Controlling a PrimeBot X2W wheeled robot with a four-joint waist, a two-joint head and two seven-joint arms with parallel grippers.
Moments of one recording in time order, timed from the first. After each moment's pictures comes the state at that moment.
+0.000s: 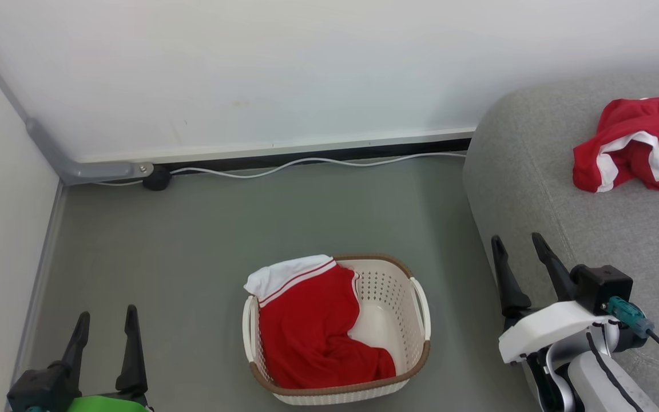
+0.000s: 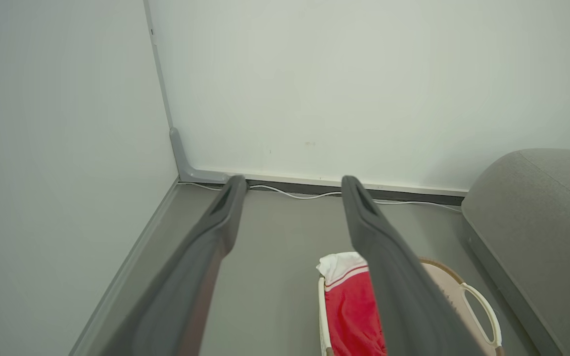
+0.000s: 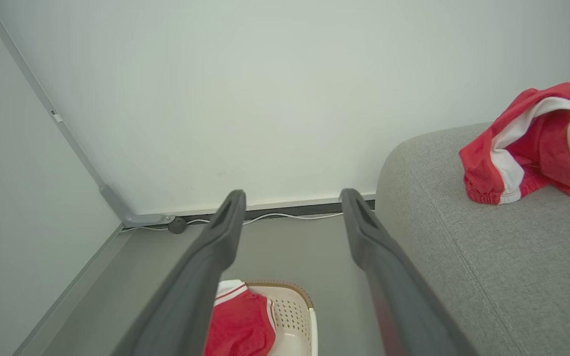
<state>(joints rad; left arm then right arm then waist) 0.17 0.18 -0.13 0.02 -0.42 0.07 -0.25 -0.04 -0.17 0.34 0.21 0.39 -0.11 -0.25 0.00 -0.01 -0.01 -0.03</state>
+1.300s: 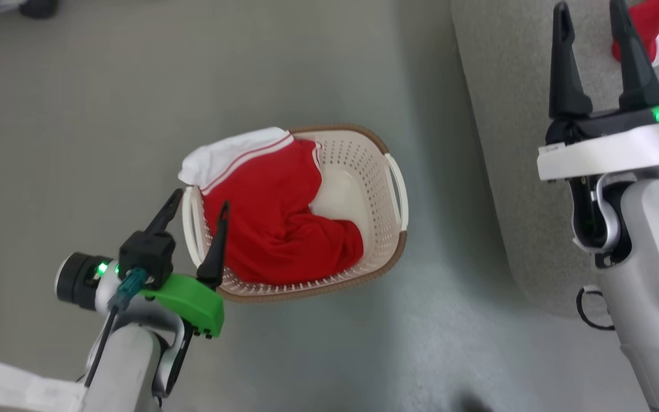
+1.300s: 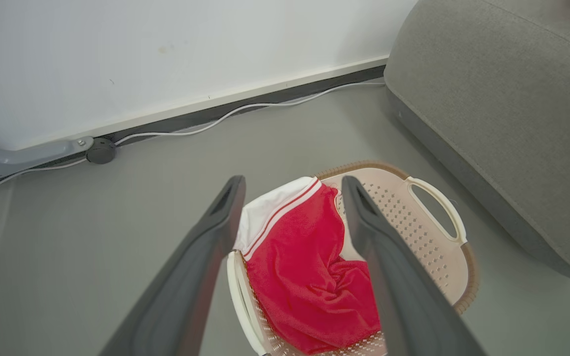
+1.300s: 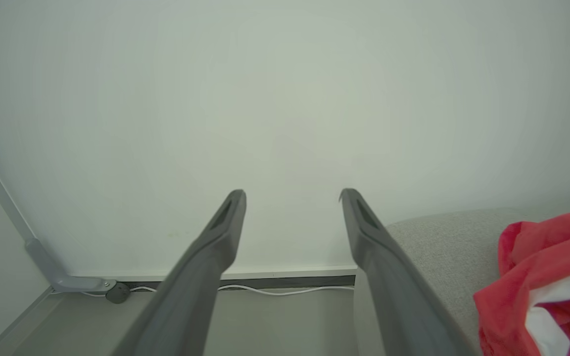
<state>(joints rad) -0.25 0.16 -0.37 0.17 -0.23 -0.01 -0.13 -0.46 -0.21 0.25 0.05 0.35 -0.10 -0.25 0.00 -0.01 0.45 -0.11</state>
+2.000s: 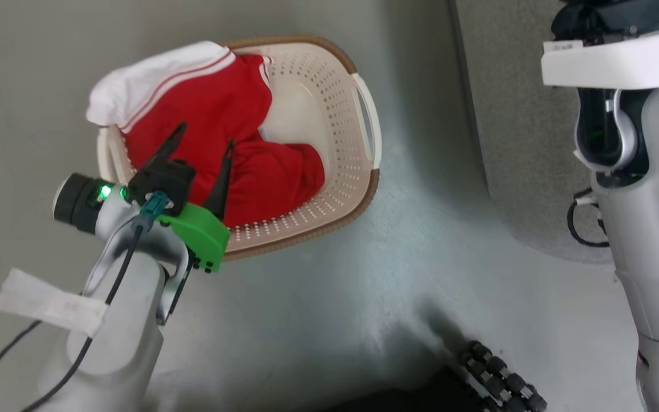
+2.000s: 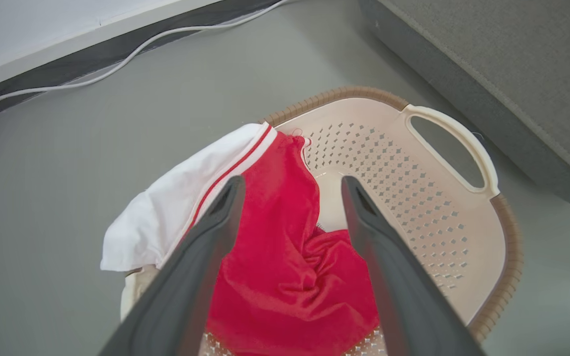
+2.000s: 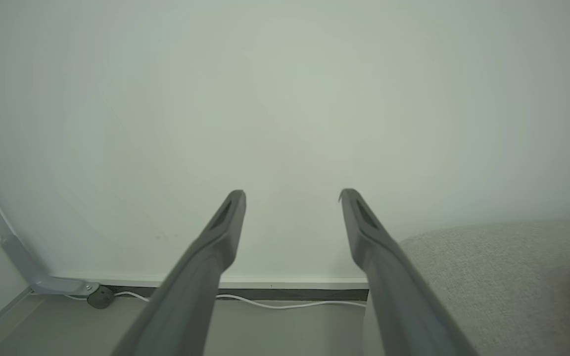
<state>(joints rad) -0.50 0.15 -0.42 0.33 -0.14 -0.03 -0.08 -0.71 -0.17 0.26 -0.01 0.35 -0.08 -0.25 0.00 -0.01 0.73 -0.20</state>
